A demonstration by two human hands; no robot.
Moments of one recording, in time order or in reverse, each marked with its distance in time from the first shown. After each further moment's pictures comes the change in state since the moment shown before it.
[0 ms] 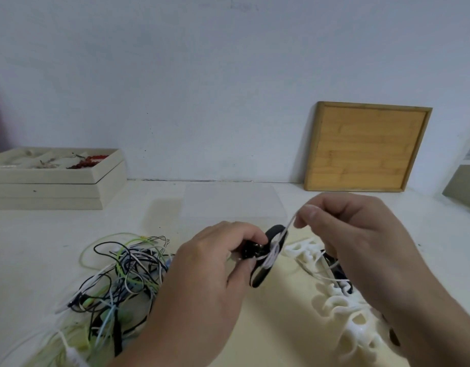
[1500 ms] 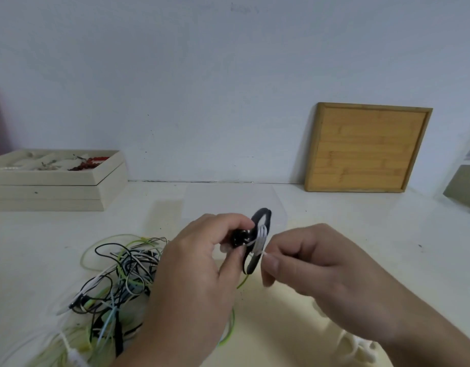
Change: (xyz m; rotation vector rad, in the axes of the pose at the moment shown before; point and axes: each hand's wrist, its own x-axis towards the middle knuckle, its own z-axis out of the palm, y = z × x) left_hand 0.002 0.000 -0.001 -0.047 0.139 -0.023; right_hand -0.004 -0.001 0.013 0.001 -0.493 -0.087
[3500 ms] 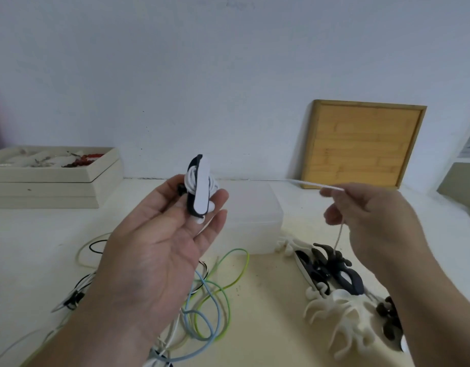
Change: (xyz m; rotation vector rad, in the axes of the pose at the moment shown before) left_hand 0.024 0.002 -0.016 -1.312 0.131 -0.607; right_hand 0.006 0.031 -0.039 -0.176 0.764 0.281
